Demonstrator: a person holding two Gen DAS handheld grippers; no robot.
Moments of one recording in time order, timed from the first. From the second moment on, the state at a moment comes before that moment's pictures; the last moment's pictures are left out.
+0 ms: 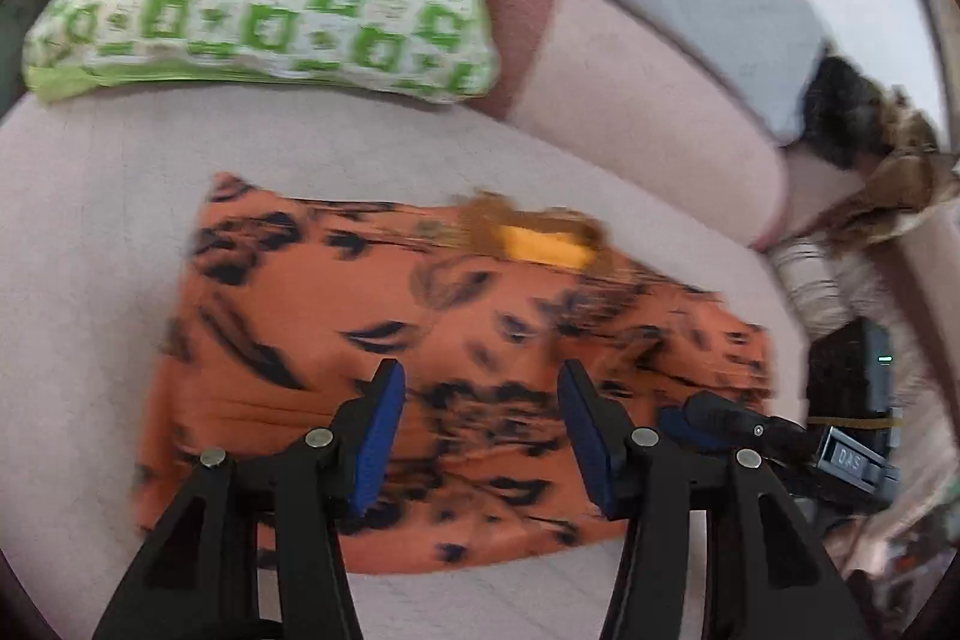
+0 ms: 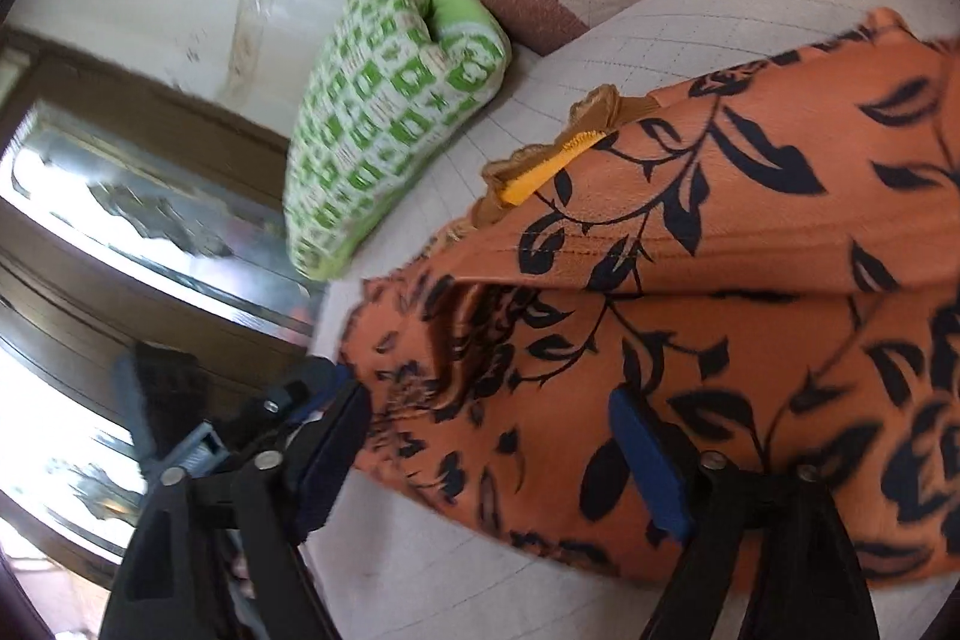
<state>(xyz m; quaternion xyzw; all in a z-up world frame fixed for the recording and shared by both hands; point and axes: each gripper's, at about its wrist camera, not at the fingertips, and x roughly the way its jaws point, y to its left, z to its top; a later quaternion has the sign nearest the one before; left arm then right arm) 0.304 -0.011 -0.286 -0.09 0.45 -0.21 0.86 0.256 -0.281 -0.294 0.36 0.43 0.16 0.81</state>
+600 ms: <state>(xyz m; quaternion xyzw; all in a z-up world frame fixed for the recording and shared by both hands) 0.316 0.028 -0.297 -0.11 0.46 -0.17 0.87 0.414 -0.280 -0.267 0.30 0.41 0.03 0.86</state>
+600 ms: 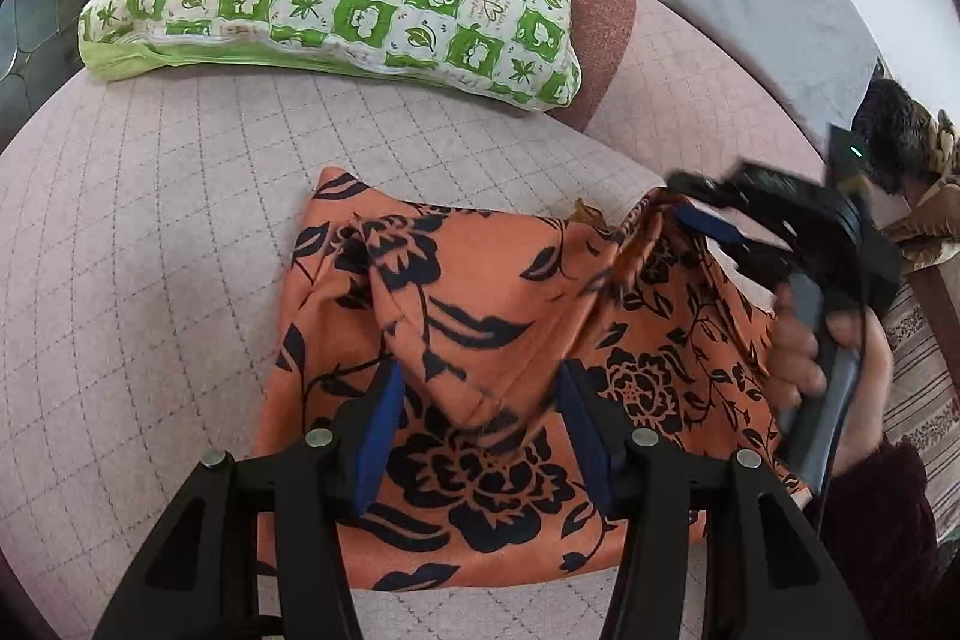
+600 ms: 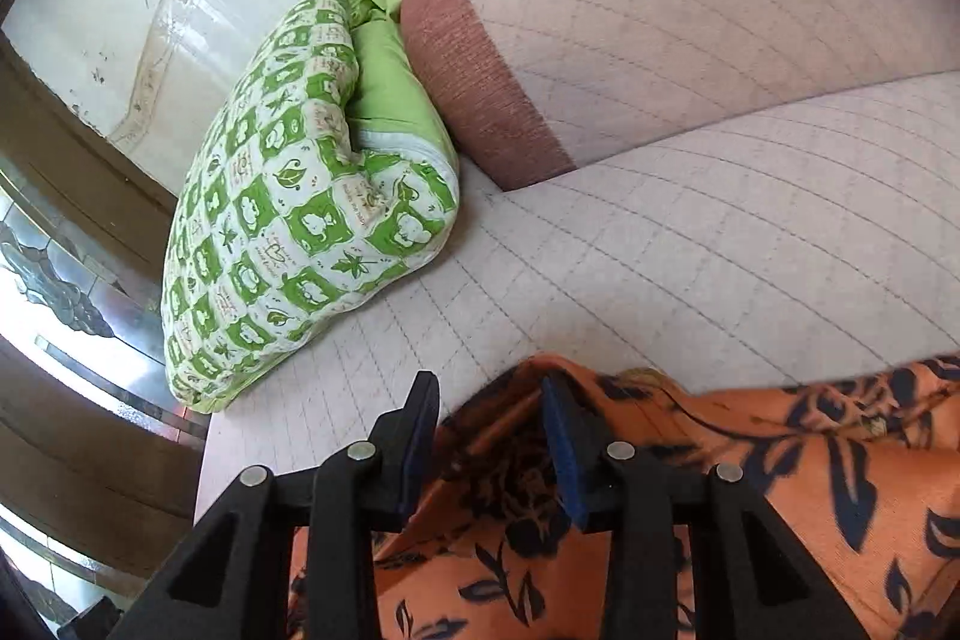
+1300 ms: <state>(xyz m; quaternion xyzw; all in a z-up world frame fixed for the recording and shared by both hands) 0.322 0.065 -0.289 -0.16 0.45 -0.14 0.87 0.457 -0.174 -0.261 0.24 0.40 0.09 0.88</state>
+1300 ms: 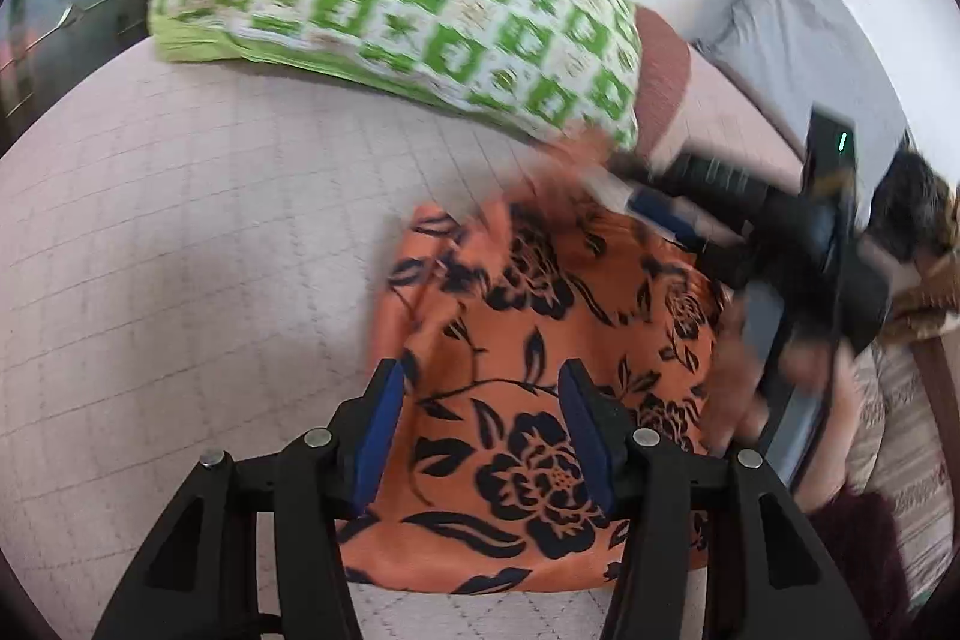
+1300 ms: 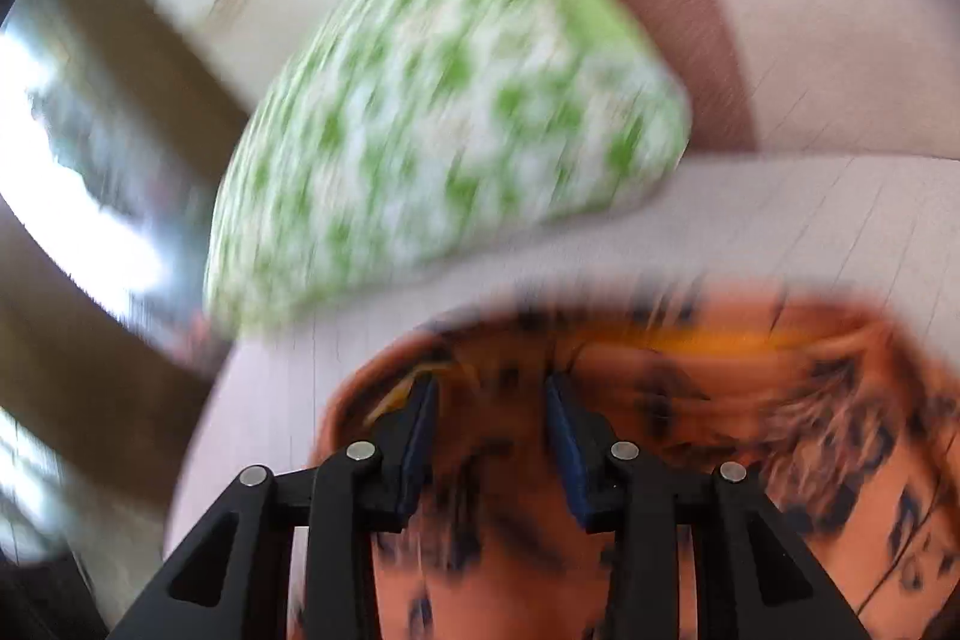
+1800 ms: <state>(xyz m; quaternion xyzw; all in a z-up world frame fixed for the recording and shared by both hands) 0.310 0.020 -0.314 -0.01 0.50 -0.09 0.86 0.297 -0.269 -0.301 0.18 0.49 0.01 0.86</state>
